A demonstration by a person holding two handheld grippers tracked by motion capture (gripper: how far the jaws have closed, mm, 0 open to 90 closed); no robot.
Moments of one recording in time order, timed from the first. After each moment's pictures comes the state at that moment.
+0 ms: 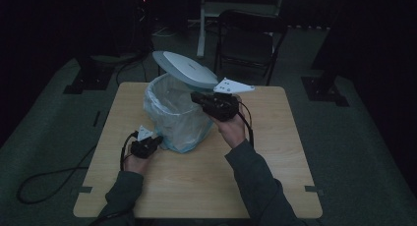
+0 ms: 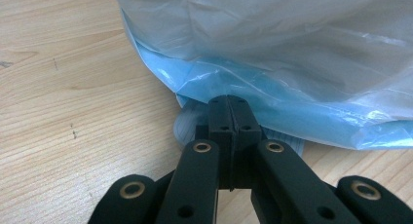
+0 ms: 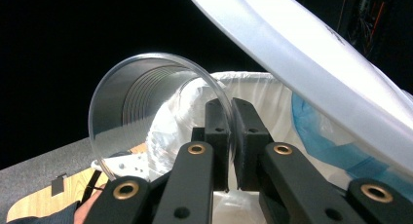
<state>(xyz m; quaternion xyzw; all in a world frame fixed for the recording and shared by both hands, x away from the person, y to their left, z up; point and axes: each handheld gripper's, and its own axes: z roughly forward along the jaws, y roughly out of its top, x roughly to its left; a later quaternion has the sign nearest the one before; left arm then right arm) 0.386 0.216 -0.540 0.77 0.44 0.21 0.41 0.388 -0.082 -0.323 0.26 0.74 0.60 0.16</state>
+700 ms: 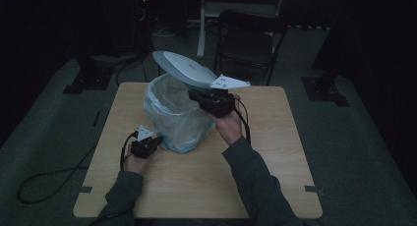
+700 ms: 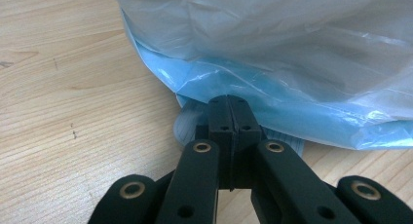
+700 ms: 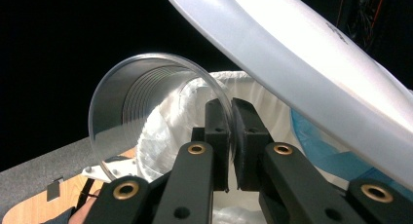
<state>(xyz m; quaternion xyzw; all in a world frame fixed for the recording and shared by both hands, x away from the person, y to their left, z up) 0.386 0.216 -0.540 0.77 0.44 0.21 0.41 0.400 -0.073 -0.323 0.27 0.75 0.59 0.15</state>
